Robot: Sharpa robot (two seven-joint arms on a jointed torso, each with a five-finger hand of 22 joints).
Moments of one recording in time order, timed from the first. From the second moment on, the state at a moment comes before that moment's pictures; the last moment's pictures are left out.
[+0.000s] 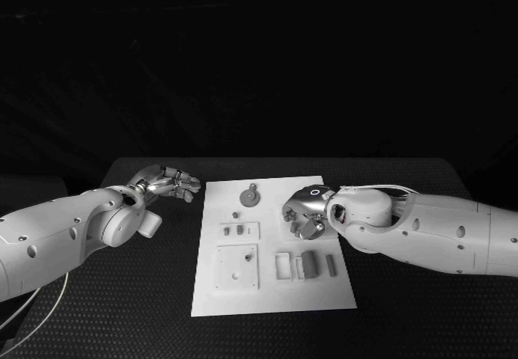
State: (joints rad) left arm 1.24 -0.76 -0.10 1.20 -0.39 -0.18 0.12; left_hand 1.08 -0.09 0.54 -0.28 0.06 0.89 0.16 0.29 0.52 1.17 0.12 0.07 0.39 0.99 0.06 0.56 0.67 0.03 0.93 -0.04 0.25 1.16; right arm 1.28 -0.80 -0.21 1.53 -1.76 -0.09 -0.17; right_hand 1.14 -0.23 0.68 -0.20 0.09 0.81 0.14 0.30 0.45 1.02 0.15 0.10 0.20 0.99 0.04 1.30 0.74 0.25 0.92 0.08 0.88 1.31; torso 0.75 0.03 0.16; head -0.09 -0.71
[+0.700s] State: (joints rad) left arm 1.24 -0.76 -0.10 1.20 -0.39 -0.17 0.12; left_hand 1.08 -0.09 0.54 -0.28 0.06 0.89 0.16 0.29 0.52 1.17 0.12 0.07 0.39 0.99 0.06 0.56 0.67 0.03 0.93 -0.04 0.24 1.16; right arm 1.26 -0.78 -0.21 1.52 -1.78 -0.12 -0.17; right_hand 1.12 -0.11 0.67 -0.28 0.09 0.94 0.14 0.36 0.45 1.19 0.09 0.17 0.25 1.05 -0.01 1.30 0.72 0.25 0.98 0.06 0.89 1.31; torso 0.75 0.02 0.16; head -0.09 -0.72
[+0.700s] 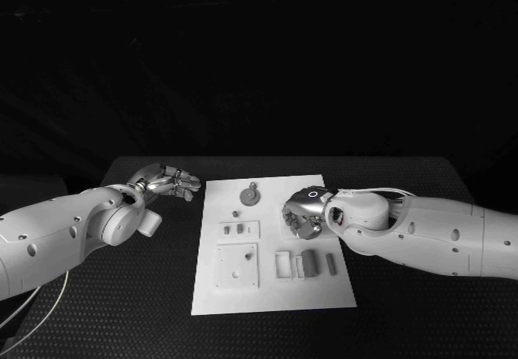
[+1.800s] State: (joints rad) left arm 1.24 -0.75 -0.10 1.19 -0.39 -0.17 0.12; left_hand 1.08 -0.09 0.54 -0.28 0.06 0.89 0.16 0.29 0.52 1.17 0.12 0.07 0.39 0.99 0.06 0.56 0.67 0.03 0.93 -0.04 0.24 1.16; right arm 1.25 -0.75 -0.17 1.61 -1.74 -0.24 -0.13; right_hand 1.13 -0.04 0.68 -0.29 0.09 1.00 0.11 0.39 0.46 1.25 0.06 0.19 0.29 1.10 -0.04 1.31 0.73 0.24 1.01 0.03 0.91 1.31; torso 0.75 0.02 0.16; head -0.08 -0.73
